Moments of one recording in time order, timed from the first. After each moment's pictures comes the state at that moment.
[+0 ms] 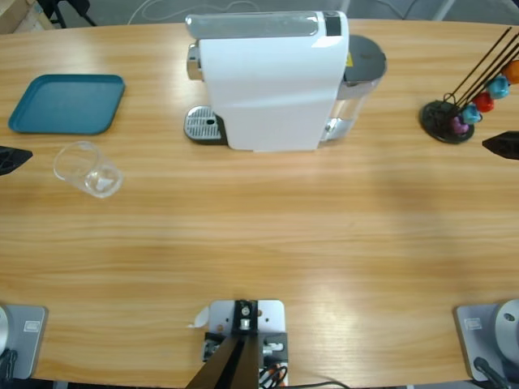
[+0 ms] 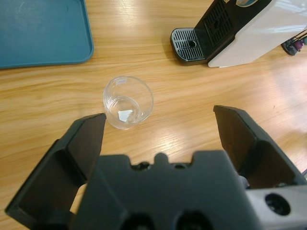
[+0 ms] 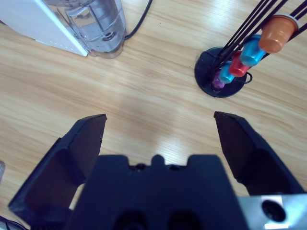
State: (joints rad) arm 0 -0.39 0.89 -0.62 0.43 -0.23 -0.26; arm 1 0.33 1.02 -0.84 0.63 0.00 -0.02
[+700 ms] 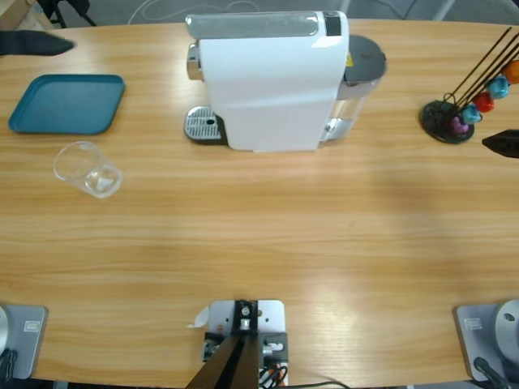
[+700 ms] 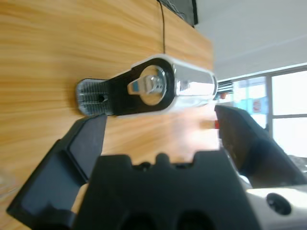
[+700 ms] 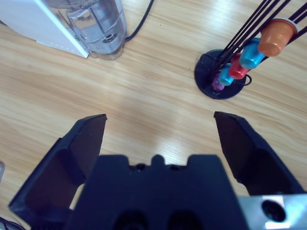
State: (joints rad) arm 0 -0.39 1.41 -1.03 0.23 -0.56 -0.76; arm 1 0.33 1.02 -0.84 0.62 0.00 -0.03
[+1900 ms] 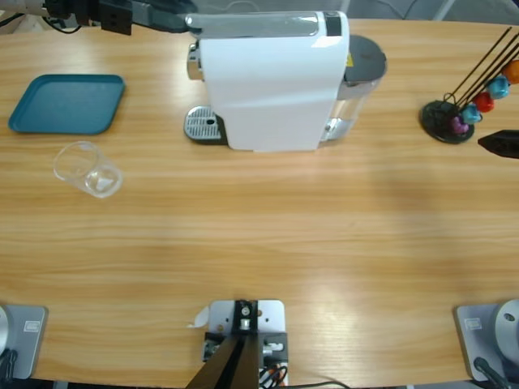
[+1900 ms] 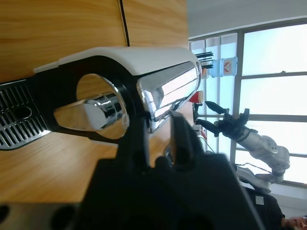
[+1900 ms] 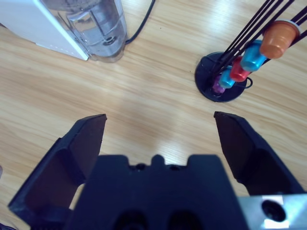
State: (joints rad) arm 0 -0.47 1.77 -1.22 0.11 -0.83 -0.79; arm 1 0.33 1.01 -0.80 0.57 0.00 -0.03
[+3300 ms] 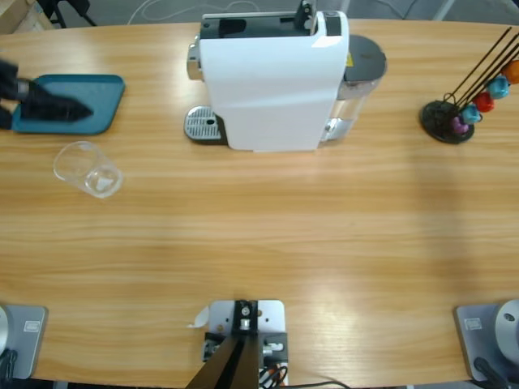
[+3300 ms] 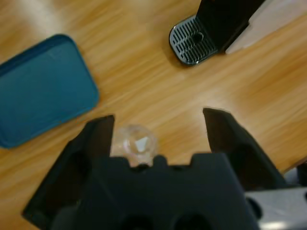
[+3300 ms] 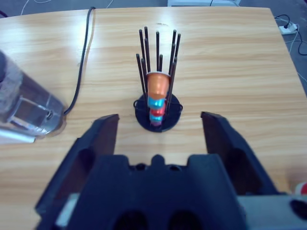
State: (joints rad) arm 0 -0.74 1.31 -1.00 0.60 0.10 -0.13; arm 1 0.05 1.05 -0.73 0.28 -0.08 0.04
